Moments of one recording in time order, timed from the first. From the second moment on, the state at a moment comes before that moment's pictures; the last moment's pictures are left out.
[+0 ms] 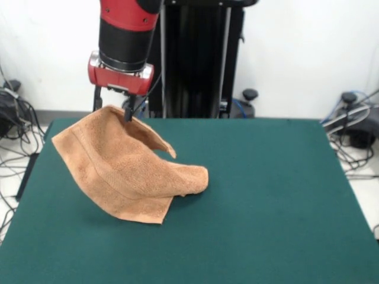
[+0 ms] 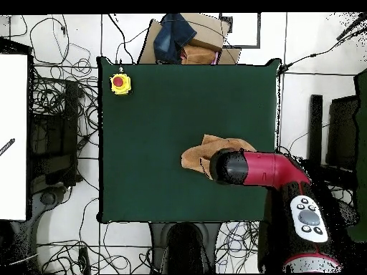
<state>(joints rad) -0.46 -0.64 0.03 1.68 -0.46 0.49 1.70</state>
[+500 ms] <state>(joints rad) -0.46 -0.74 0.03 1.67 -0.46 0.65 1.70</state>
